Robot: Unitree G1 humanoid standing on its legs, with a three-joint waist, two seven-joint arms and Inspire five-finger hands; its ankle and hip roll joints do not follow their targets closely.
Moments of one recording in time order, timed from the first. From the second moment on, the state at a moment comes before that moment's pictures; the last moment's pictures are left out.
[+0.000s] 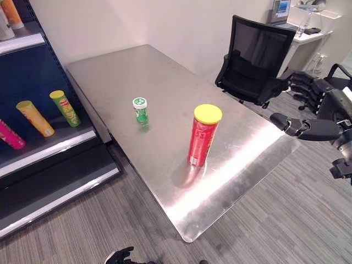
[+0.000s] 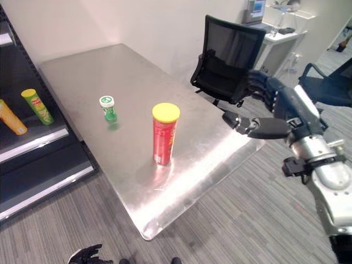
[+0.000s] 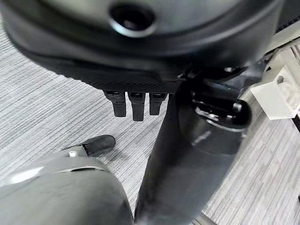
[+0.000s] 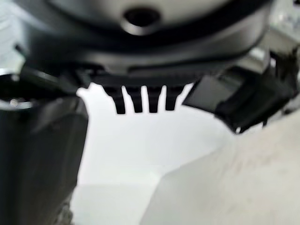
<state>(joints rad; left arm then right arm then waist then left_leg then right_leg) 0.13 0.28 -0.15 1.01 -0.12 -0.04 -0.06 -0.07 -1.07 -0.15 -0.04 0.66 -0.18 0.16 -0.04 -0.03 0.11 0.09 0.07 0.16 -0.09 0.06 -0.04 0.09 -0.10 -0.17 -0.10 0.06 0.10</state>
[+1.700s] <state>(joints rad) 0.09 0.26 -0.15 1.04 -0.12 -0.08 -0.04 -0.51 -1.21 0.44 0.07 0.44 -0.15 0.23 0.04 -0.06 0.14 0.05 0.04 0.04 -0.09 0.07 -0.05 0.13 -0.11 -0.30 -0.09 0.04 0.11</state>
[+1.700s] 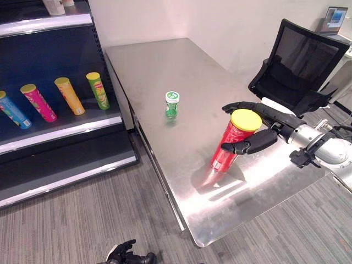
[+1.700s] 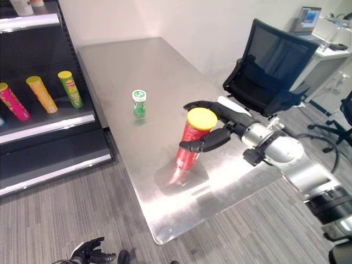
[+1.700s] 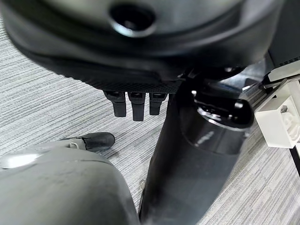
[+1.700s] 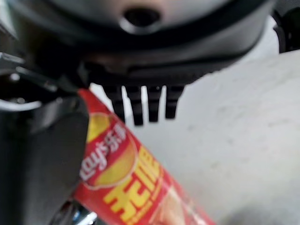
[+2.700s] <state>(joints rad) 0.04 0.39 -0.06 0.90 -0.15 -0.11 -0.02 -0.18 -0.97 -0.21 -0.13 0.08 -0.20 -0.13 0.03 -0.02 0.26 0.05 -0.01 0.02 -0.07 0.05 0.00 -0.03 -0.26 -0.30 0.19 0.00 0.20</state>
